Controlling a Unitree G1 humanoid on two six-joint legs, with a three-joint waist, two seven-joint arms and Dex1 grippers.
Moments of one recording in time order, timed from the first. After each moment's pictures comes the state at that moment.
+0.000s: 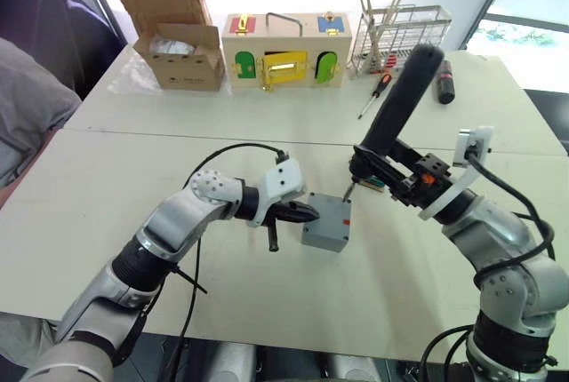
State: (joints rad) left arm -0.63 0.51 -0.44 -0.24 -0.34 0.72 -0.94; right arm -0.22 -0.33 -0.36 -0.62 0.60 0.81 0.57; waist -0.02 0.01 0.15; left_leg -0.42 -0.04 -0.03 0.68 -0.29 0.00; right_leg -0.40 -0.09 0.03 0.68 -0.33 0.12
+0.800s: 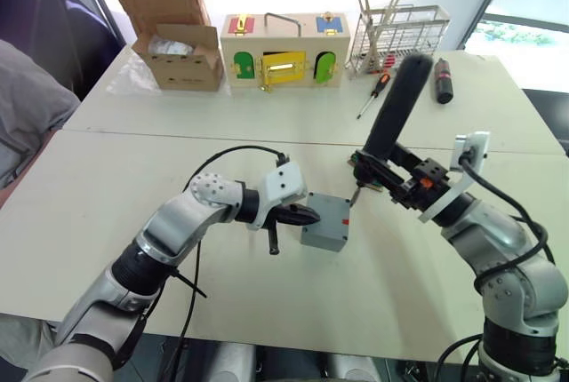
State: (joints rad) left arm -0.61 0.51 -0.44 -0.27 -0.34 0.73 -0.94; right arm -0.20 -0.42 -0.30 -0.55 0.62 0.67 0.51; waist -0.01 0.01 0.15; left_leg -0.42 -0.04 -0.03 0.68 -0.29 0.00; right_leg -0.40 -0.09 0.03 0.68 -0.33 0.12
